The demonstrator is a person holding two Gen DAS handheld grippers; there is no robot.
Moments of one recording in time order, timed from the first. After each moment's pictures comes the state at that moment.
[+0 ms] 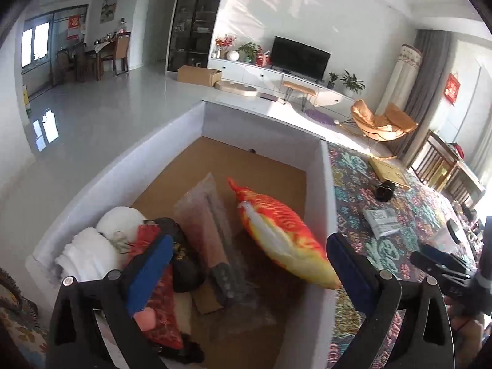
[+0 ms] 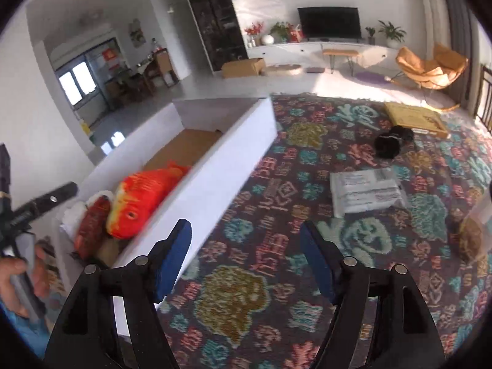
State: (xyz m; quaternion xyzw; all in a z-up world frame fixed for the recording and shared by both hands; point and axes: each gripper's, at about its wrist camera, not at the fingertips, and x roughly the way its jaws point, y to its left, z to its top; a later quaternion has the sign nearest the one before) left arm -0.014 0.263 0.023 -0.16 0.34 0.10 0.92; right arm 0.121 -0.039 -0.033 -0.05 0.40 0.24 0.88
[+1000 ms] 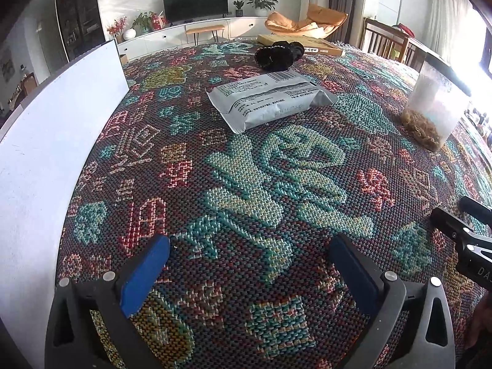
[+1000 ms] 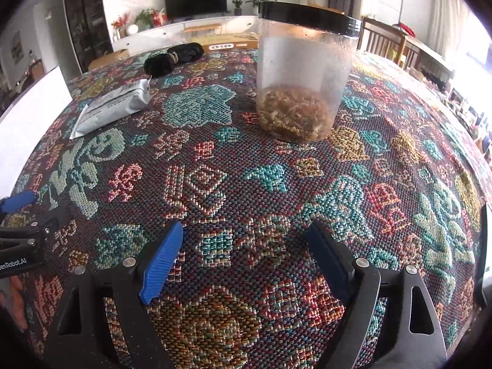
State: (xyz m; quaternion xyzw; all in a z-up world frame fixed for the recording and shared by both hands) left arm 0.122 0.012 -0.118 0.01 0.46 -0.03 0.89; right arm 0.134 -0.213 -0.116 -0.01 0.44 0.02 0.90
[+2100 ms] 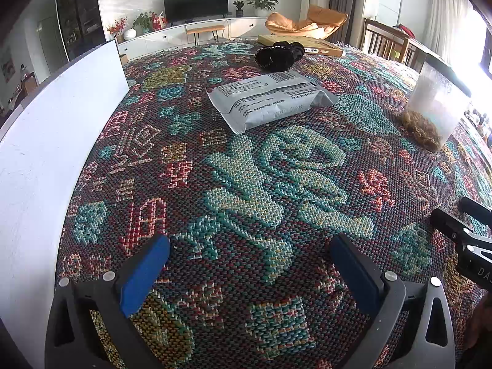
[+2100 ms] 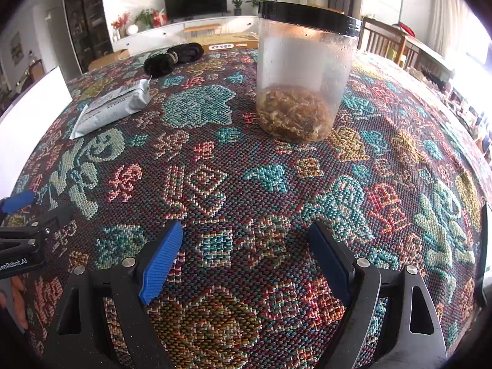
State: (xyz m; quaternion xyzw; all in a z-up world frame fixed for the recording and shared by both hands) left arm 0.120 0.013 -0.117 0.01 0.46 -0.03 0.89; right arm 0.134 -0.214 -0.115 -0.01 0.44 0.02 0.90
